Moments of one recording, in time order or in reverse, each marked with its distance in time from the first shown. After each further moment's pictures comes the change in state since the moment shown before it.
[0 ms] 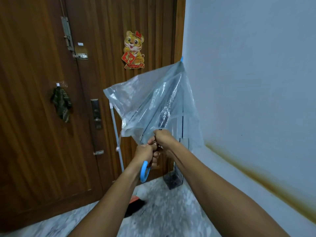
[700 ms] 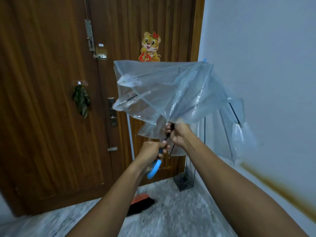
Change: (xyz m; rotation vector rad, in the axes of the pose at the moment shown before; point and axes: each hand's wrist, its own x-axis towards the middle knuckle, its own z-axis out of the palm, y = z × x) left_hand -0.020 0.019 -0.023 0.029 -0.030 0.032; right_hand 0.013 -0.027 0.002 0.728 -0.123 -0.026
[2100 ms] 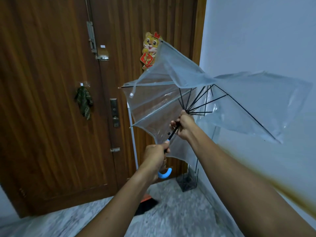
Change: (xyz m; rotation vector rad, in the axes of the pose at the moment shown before) left_hand -0.019 -0.005 0.005 0.105 0.098 0.061; right_hand 0.015 -0.025 0.002 -0.125 0.202 -0.009
